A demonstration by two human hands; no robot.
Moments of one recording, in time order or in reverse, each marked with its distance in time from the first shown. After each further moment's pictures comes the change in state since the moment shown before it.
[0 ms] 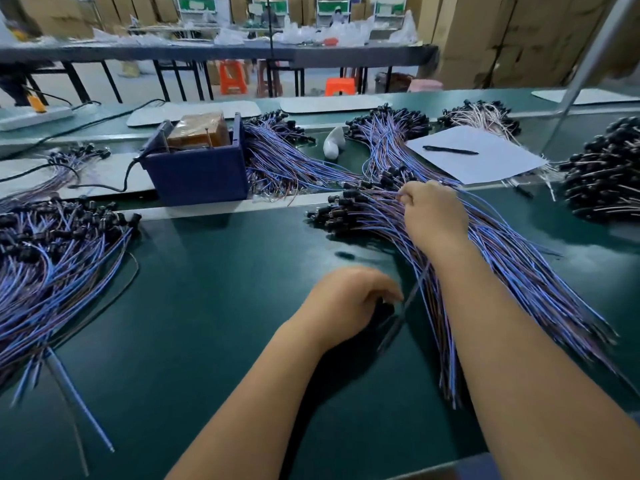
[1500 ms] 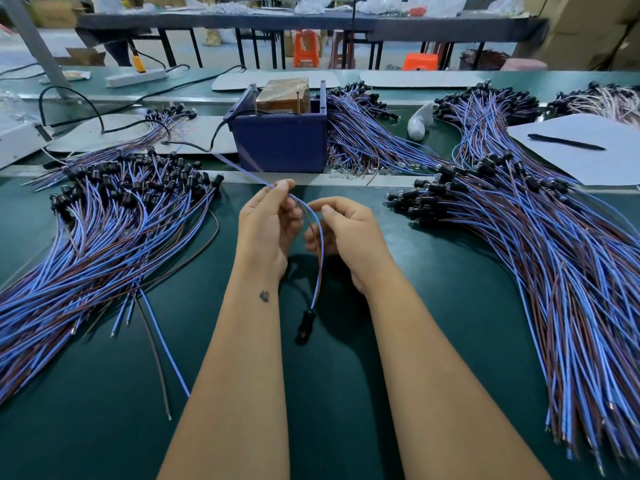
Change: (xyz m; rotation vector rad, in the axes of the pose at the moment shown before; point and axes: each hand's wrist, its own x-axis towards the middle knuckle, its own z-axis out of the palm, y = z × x) left_hand -0.046 -0.086 -0.113 -1.125 1.042 -0.623; right_hand -0.074 -0.171 0.077 1.366 -0.591 0.026
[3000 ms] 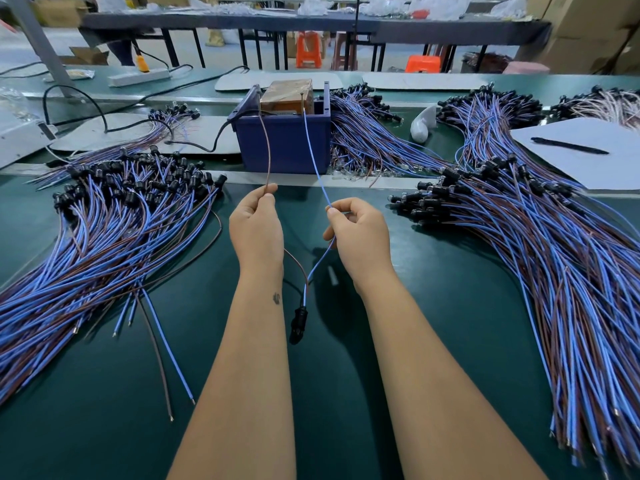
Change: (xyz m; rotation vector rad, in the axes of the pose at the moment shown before) left_hand 0.003 -0.006 -0.007 0.362 0.308 0.184; right_hand 0.006 0.009 0.000 -0.273 0.271 -0.084
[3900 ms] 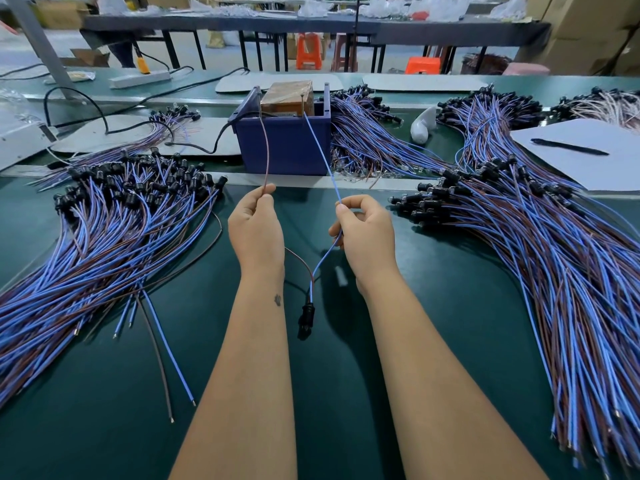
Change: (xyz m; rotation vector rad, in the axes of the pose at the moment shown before) left_hand -0.002 0.001 0.000 -0.018 0.026 0.017; right_hand 0.002 0.000 -0.004 0.103 0.035 0.028
